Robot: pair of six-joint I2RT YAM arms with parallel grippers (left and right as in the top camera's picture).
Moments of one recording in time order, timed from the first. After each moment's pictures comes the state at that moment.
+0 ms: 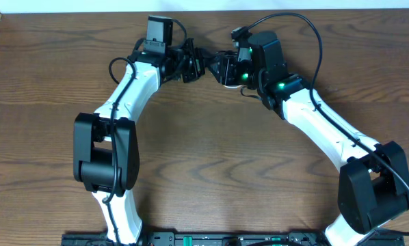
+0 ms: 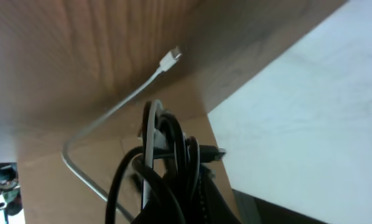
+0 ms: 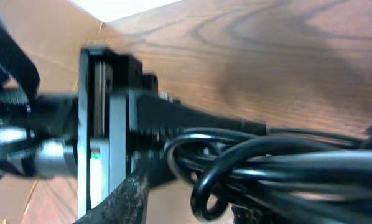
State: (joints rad) left arm -0.20 2.02 1.53 -0.36 0.80 -2.09; right arm 0.46 1.80 1.33 -0.06 -0.38 0.58
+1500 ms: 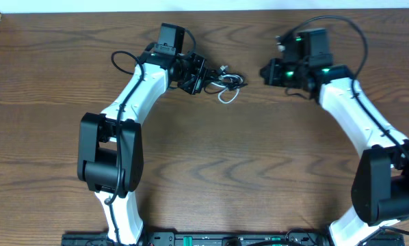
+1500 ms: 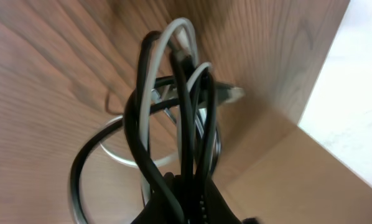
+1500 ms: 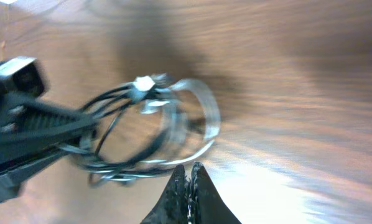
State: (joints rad) left arm -0.24 2.02 1.53 -0.55 0.61 -1.36; right arm 0.18 1.80 1.33 -0.41 -0.45 0.36
